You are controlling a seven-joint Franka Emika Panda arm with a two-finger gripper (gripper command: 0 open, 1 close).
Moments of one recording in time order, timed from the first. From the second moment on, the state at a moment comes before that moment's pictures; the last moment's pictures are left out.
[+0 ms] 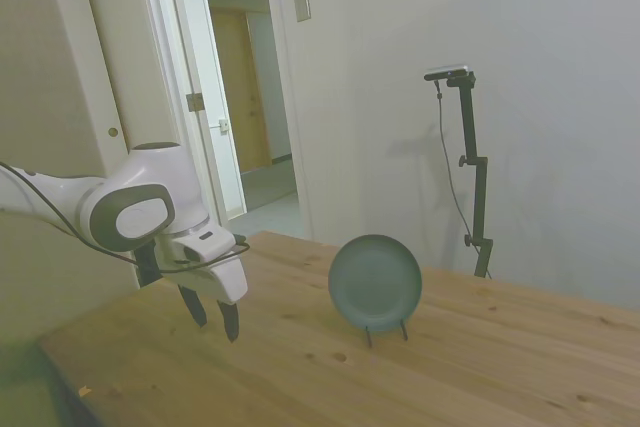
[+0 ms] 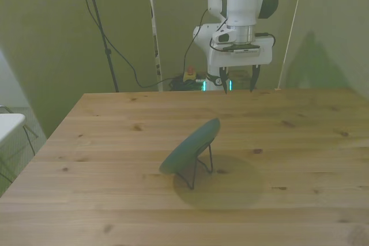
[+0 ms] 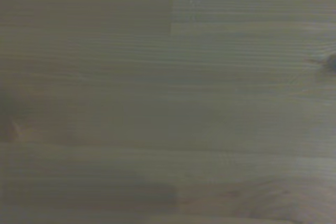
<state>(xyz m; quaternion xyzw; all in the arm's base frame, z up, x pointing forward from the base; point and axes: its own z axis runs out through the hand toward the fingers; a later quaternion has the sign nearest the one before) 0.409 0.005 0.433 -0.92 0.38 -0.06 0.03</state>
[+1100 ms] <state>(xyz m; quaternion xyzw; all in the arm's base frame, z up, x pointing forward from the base) 0.530 -0.048 0.516 -0.88 0.46 -0.10 0.05</state>
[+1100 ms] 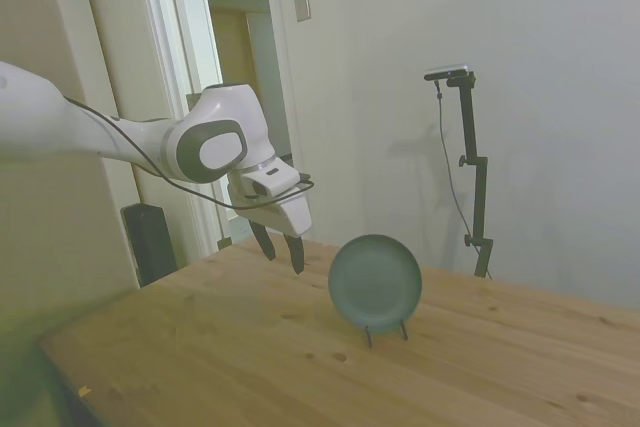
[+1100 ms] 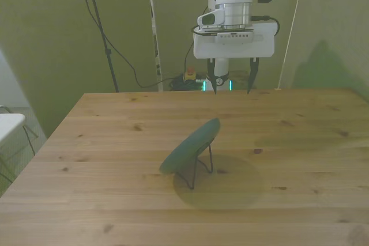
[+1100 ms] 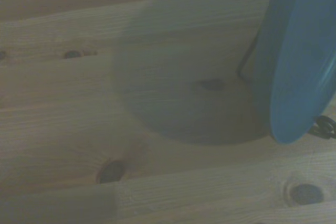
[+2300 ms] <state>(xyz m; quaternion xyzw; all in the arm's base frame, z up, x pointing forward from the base) 0.687 -0.094 0.557 -0.78 0.62 -0.12 0.04</state>
